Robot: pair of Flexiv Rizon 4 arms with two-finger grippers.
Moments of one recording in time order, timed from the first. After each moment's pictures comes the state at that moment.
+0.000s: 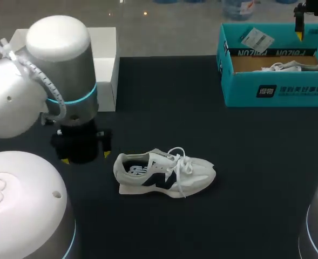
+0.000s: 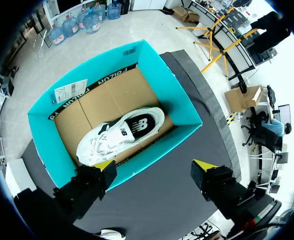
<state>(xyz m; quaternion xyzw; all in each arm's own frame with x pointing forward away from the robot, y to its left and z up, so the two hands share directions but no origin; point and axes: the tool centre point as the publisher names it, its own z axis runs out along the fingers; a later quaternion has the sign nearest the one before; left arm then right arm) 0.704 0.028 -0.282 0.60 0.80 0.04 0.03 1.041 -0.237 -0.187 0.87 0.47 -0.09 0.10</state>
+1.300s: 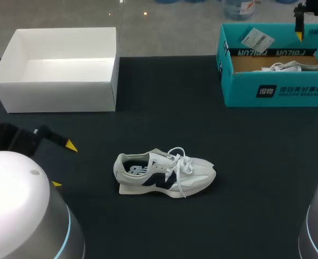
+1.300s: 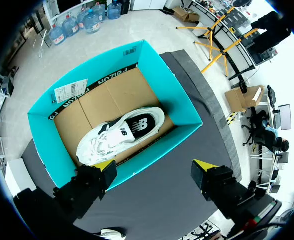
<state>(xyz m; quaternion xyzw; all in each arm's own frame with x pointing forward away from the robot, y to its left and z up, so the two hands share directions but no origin) 0.669 0.073 -0.293 0.23 0.89 -0.40 0.09 1.041 -0.237 -0.187 0.87 0.47 -0.09 0.10</state>
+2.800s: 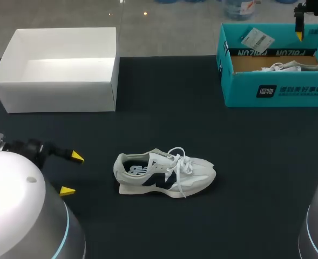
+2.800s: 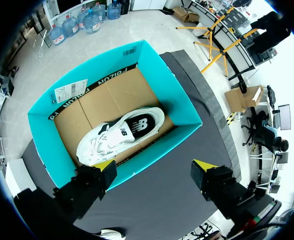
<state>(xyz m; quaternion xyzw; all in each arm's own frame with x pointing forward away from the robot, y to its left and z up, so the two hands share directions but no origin) 0.683 0.057 -0.359 0.07 0.84 -0.53 0.01 1.041 -0.237 -0.187 0.87 0.47 -0.09 0.10</state>
